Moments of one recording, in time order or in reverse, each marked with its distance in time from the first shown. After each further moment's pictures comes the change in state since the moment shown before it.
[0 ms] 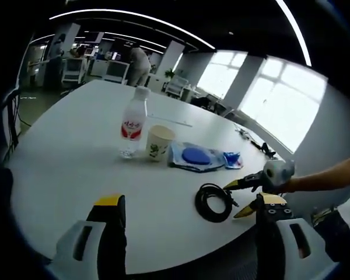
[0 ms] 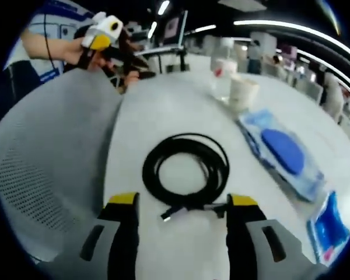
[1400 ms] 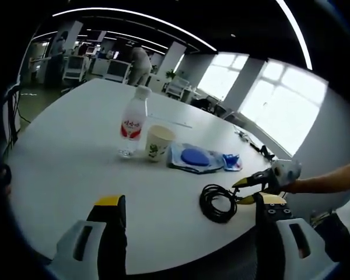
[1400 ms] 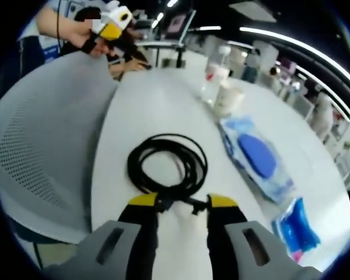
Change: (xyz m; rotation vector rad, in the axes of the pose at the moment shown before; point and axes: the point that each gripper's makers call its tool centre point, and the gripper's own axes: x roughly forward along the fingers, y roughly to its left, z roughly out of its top) left arm 0.004 -0.007 -0.001 -0.021 -0.006 -0.008; right arm -0.040 -0.021 0.001 -0.103 0.005 -0.120
